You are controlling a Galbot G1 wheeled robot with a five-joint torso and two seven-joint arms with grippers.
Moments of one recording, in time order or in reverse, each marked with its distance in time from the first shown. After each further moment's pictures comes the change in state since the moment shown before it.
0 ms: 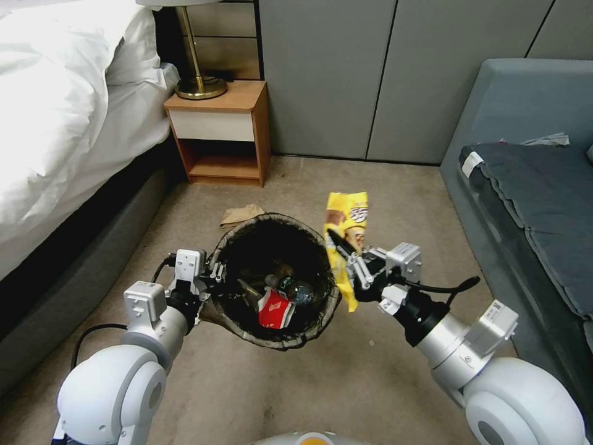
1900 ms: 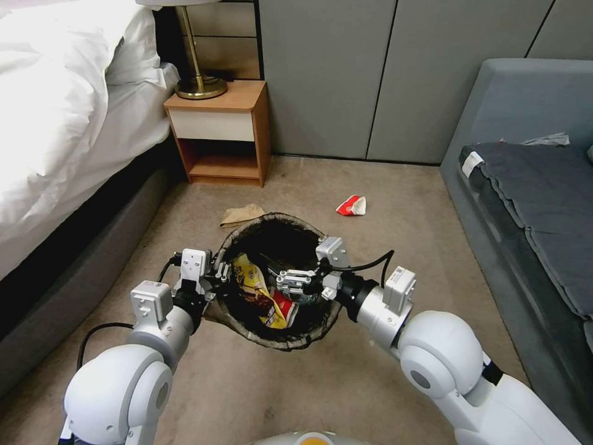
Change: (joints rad) left arm -0.007 -0.019 0.018 -0.004 0.031 0.002 0.003; right arm 0.311 -0.031 -0.270 -0.188 0.019 -0.054 0.127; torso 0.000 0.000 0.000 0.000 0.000
